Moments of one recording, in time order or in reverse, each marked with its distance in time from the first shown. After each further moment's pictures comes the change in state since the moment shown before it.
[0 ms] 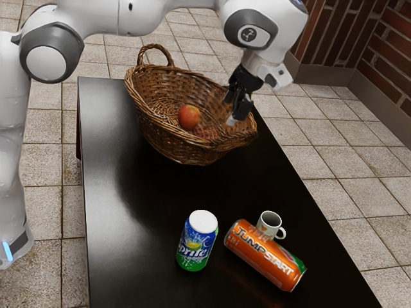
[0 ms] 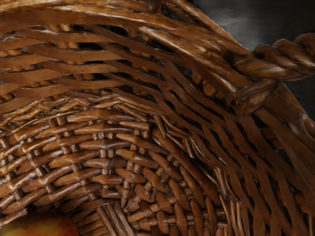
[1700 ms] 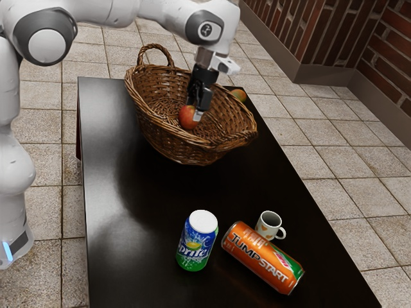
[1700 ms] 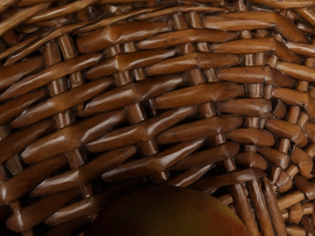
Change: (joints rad) arm 0.526 -0.108 -0.138 -0.390 -0.311 0.222 0.247
